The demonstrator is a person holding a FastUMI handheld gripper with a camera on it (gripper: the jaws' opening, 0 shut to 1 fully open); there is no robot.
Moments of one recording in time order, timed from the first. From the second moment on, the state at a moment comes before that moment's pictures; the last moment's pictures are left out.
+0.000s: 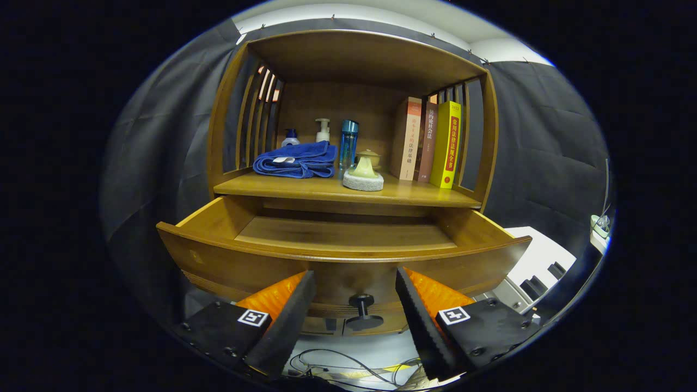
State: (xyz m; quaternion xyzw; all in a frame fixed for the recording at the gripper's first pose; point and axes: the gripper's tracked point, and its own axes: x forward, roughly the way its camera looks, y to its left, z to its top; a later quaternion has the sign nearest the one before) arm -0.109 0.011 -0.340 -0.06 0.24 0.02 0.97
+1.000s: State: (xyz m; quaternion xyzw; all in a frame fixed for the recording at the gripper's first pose) arm -0.068 0.014 -0.348 -0.07 0.23 0.01 0.97
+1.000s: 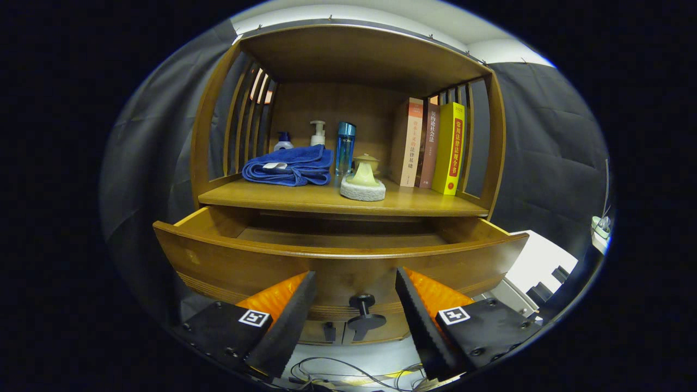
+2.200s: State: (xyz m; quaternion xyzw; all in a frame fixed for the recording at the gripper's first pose) arm -0.005 0.016 -0.377 -0.06 0.24 -0.01 0.97
